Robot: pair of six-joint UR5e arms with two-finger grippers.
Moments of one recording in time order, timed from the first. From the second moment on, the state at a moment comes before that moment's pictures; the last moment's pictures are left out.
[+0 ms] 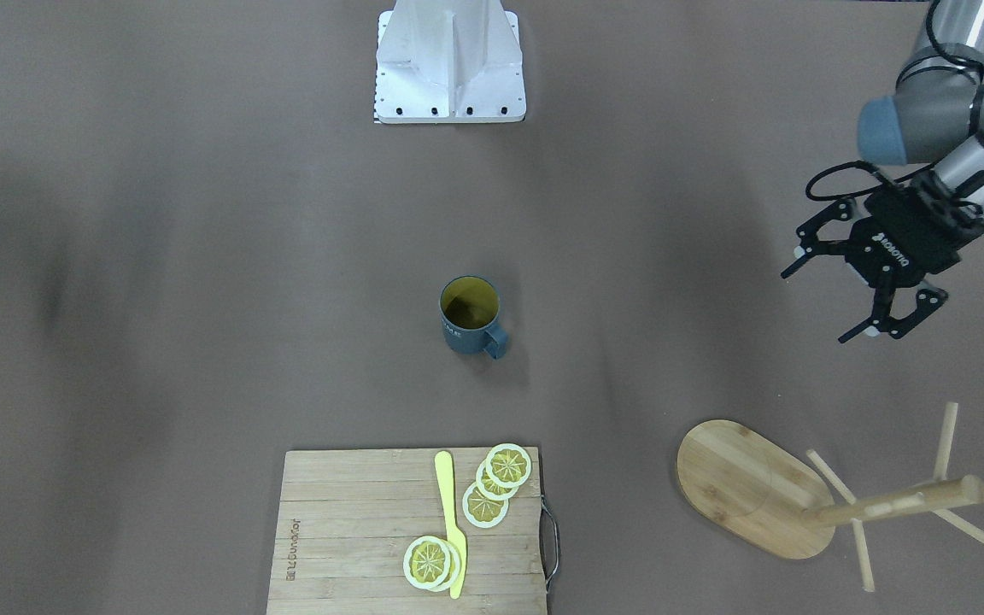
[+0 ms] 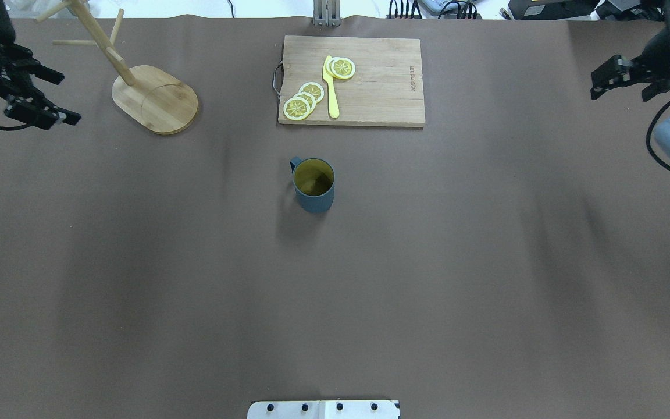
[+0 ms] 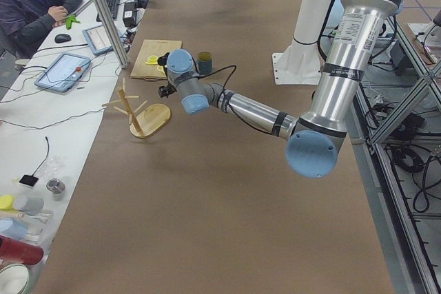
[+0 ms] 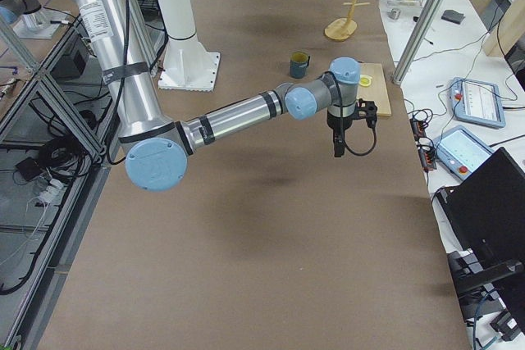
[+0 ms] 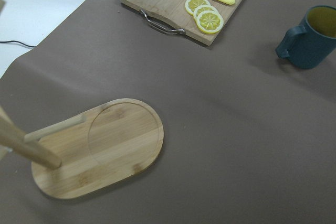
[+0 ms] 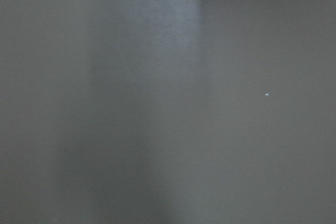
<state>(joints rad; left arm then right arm) -1.06 -1.86 -1.59 -2.40 -2.32 -0.06 1.29 -1.31 1.63 -1.49 2.23 0.46</state>
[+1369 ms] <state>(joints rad) -0.67 -2.15 -1.21 -2.91 -1.83 -0.38 1.57 -1.53 1.57 -1.49 2.34 0.06</state>
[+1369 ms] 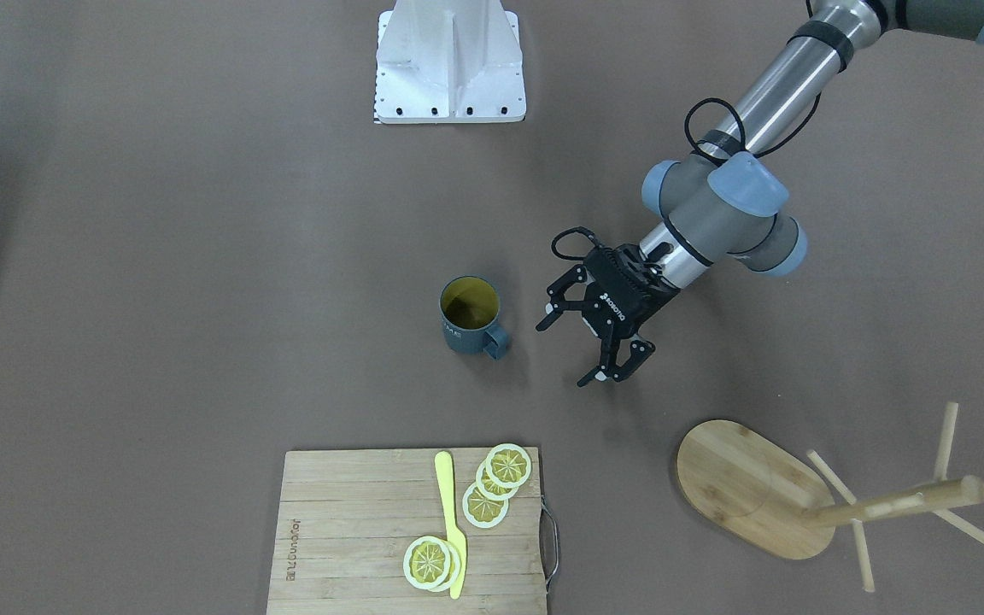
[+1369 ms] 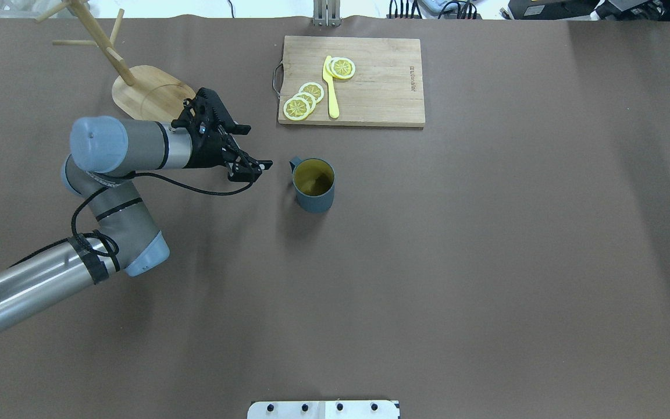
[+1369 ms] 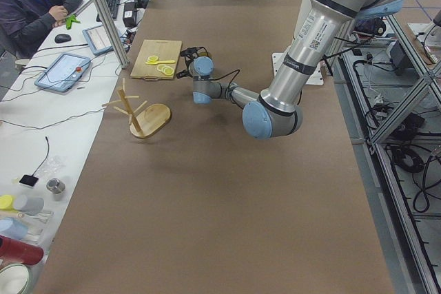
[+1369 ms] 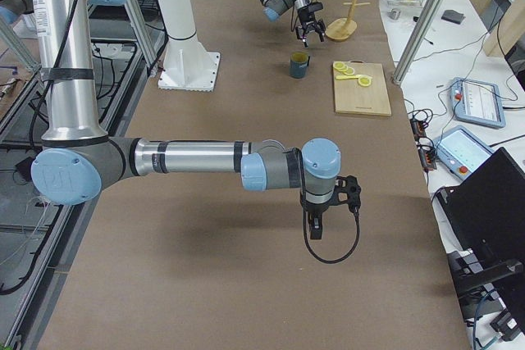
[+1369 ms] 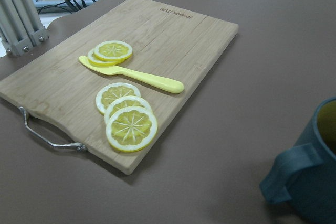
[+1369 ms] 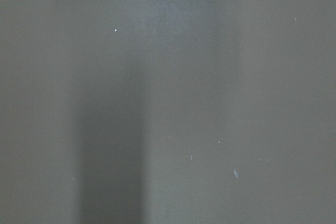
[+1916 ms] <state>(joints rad) -0.62 -2.14 -1.19 -2.92 -1.73 -0.51 1.57 -1.53 1.58 -1.49 2.34 0.06</state>
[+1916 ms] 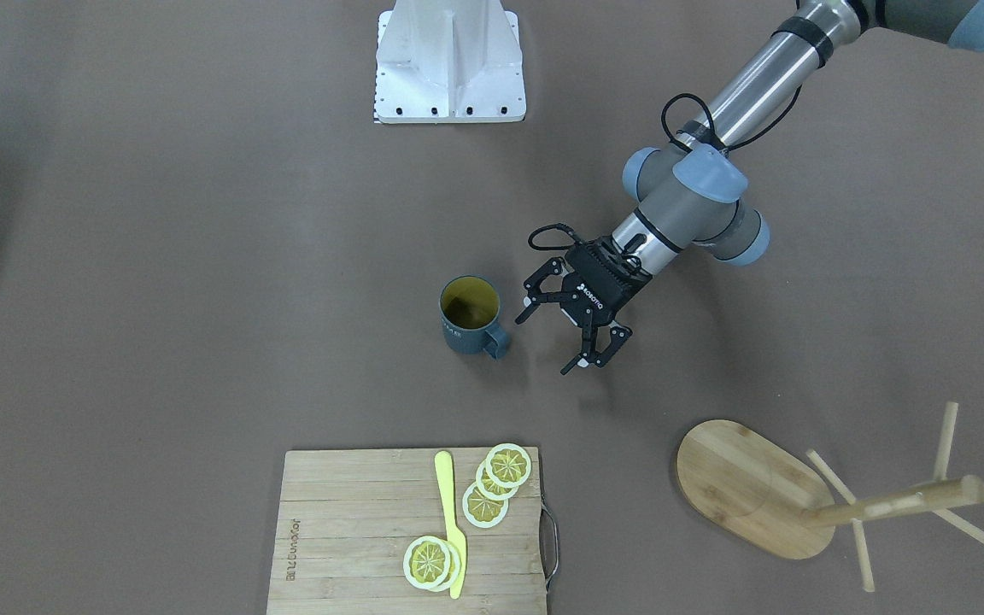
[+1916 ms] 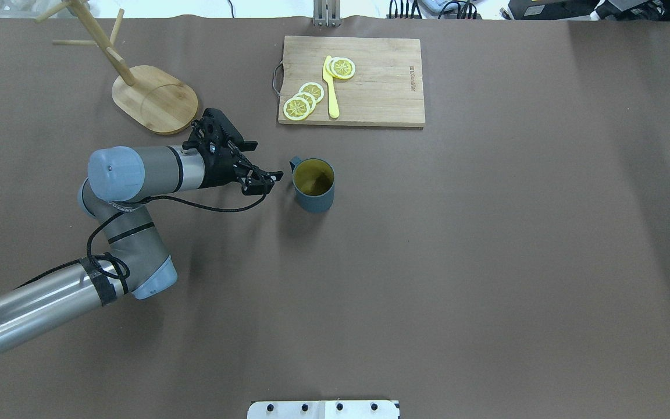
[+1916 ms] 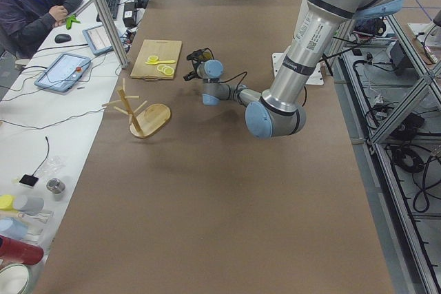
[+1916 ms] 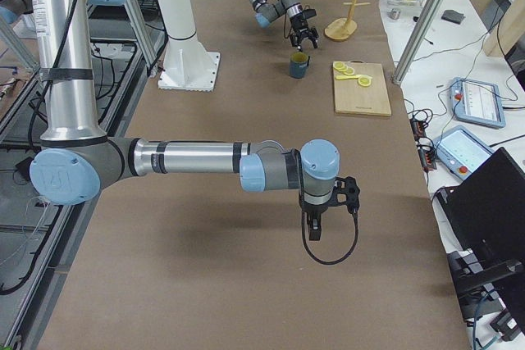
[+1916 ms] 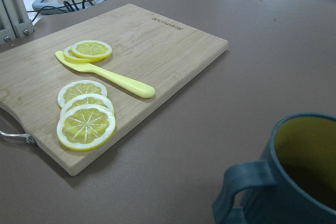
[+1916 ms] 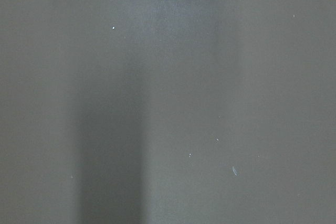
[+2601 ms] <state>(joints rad) -0.60 -2.17 -1.17 -2.91 -1.71 -0.51 1.58 -1.54 1.58 -1.49 2.33 0.06</state>
